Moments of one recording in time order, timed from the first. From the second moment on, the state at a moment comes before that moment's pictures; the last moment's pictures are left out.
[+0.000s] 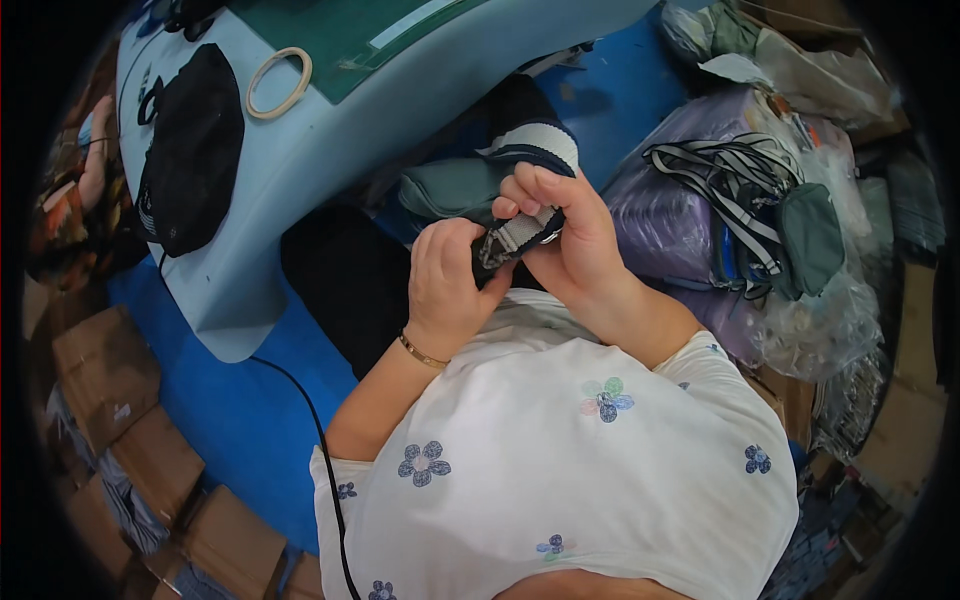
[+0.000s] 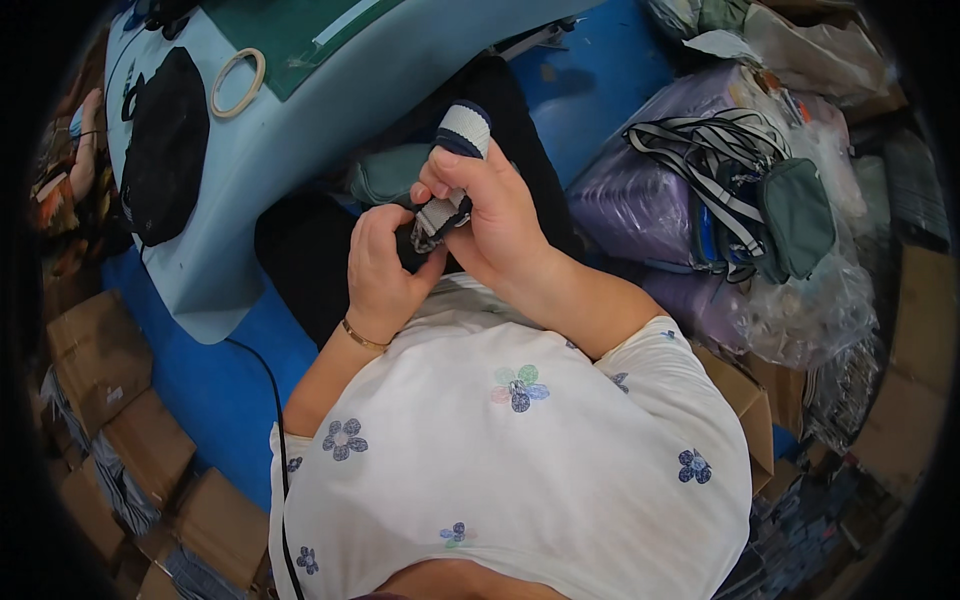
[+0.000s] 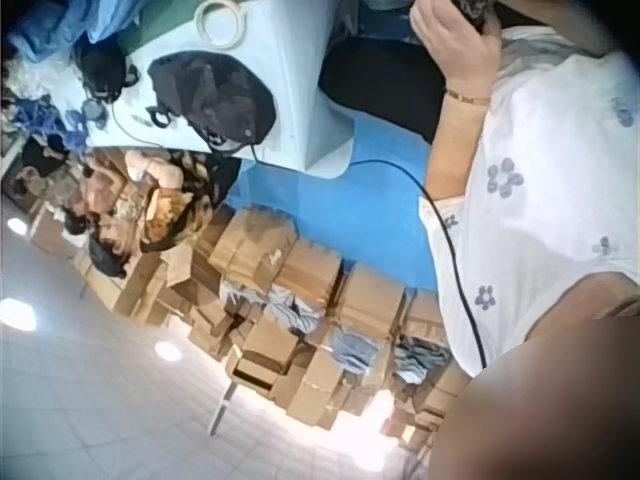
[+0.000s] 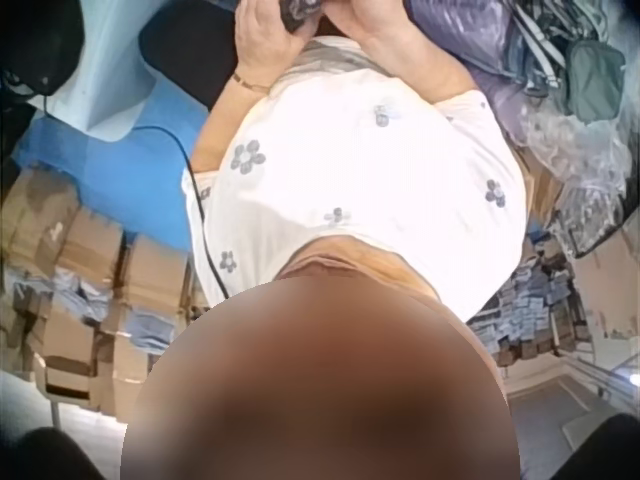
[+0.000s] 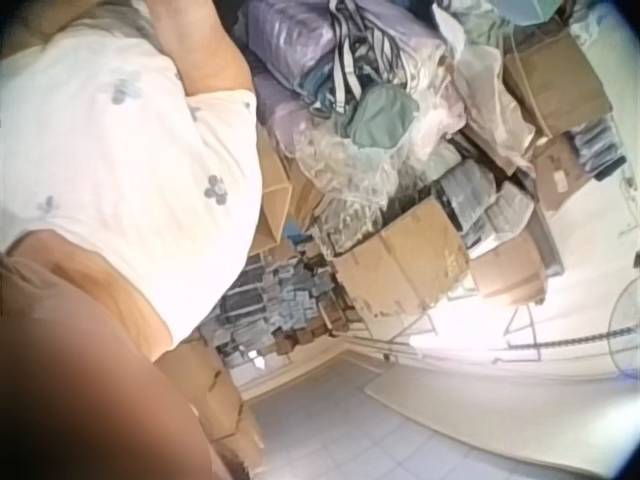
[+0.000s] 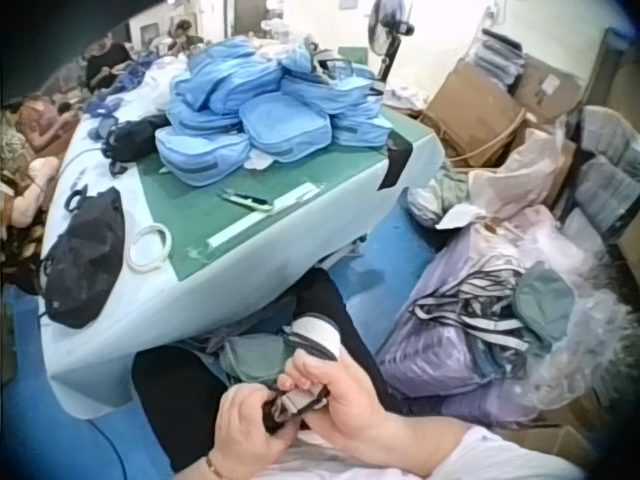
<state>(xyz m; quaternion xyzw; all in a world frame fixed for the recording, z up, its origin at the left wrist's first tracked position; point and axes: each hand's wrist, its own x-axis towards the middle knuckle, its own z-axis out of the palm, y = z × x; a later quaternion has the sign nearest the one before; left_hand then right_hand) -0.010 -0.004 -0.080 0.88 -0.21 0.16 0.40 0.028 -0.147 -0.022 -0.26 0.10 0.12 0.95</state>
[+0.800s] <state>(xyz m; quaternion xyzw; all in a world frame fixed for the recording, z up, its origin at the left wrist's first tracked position) -0.003 0.075 -0.150 0.62 0.09 0.02 0.78 0.062 -0.299 -0.023 -0.11 -0.03 0.00 0.99</state>
